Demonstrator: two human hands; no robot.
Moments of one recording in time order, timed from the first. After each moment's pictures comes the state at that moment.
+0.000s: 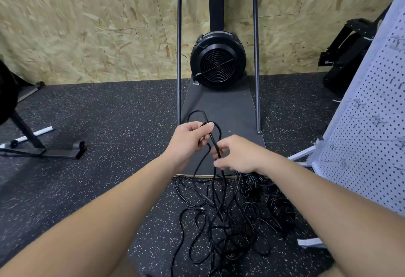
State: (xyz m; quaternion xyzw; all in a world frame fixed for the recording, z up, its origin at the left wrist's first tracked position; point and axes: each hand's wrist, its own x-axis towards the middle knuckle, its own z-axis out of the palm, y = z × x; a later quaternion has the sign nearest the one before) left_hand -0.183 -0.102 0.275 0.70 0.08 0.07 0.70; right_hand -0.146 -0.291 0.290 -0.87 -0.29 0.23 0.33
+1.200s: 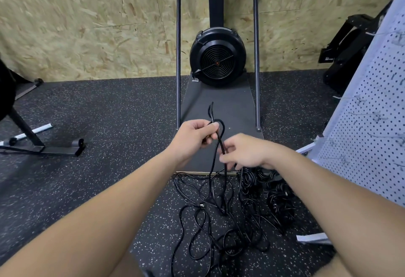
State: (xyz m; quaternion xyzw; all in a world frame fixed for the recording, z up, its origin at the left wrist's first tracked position) left_hand -0.180 -0.109 0.274 0.71 0.06 0.03 0.70; right_hand -0.131 -0.302 0.280 -0.84 -0.25 0.31 0.36
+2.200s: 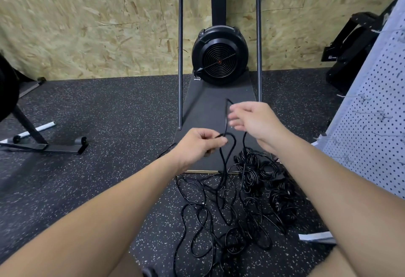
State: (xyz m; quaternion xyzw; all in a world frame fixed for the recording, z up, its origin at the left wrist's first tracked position) left_hand -0.192 -0.106 0.259 0.76 0.04 -0.04 0.64; right_hand -0.108 -0.296 0.306 -0.77 -0.10 0.11 0.62
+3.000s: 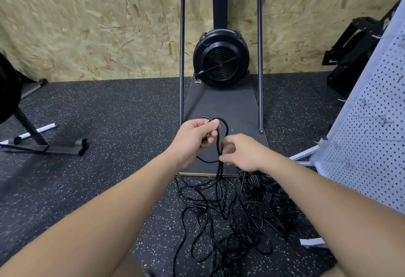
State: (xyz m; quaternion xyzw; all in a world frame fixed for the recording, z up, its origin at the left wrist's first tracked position) left_hand -0.186 -0.104 0.282 0.67 0.06 0.03 0.74; right_hand -0.132 -0.288 0.270 -0.89 -0.27 0.20 0.31
